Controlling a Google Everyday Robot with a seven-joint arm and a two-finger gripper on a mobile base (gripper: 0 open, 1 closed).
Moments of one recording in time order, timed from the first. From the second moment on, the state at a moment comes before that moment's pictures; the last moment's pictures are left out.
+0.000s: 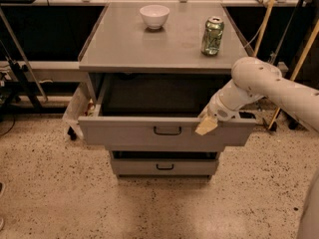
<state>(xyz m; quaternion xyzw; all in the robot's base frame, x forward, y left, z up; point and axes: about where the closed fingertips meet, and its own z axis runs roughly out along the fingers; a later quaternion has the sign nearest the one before) 0.642 -0.157 0.659 -0.57 0.79 0.12 0.19</state>
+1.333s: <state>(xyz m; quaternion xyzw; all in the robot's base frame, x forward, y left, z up) 0.579 -0.160 0.659 -0.56 0.78 0.14 0.23</state>
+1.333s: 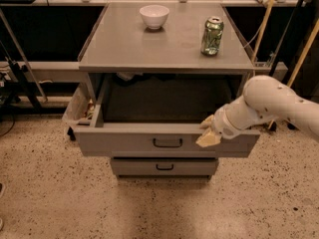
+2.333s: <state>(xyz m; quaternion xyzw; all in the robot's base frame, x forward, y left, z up) 0.536 -0.162 0.662 -0.55 0.78 0.14 0.27</state>
